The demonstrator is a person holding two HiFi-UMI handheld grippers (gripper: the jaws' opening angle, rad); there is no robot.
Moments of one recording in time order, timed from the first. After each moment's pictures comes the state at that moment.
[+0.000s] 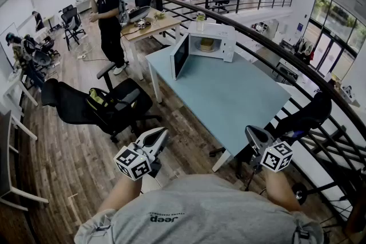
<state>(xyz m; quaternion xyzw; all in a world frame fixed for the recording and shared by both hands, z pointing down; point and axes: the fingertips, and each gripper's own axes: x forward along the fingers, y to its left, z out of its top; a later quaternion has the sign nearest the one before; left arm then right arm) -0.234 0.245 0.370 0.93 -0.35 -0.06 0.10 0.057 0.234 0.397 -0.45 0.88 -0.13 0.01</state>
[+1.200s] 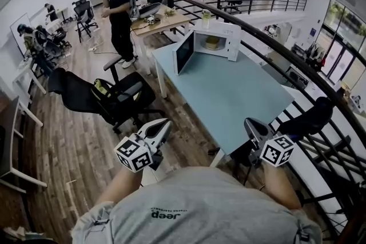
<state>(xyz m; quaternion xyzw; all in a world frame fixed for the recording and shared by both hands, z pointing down) -0.171 0.260 0.346 0.92 -0.38 -0.06 0.08 0.094 0.227 0.371 -0.41 0.90 -0.14 0.03</state>
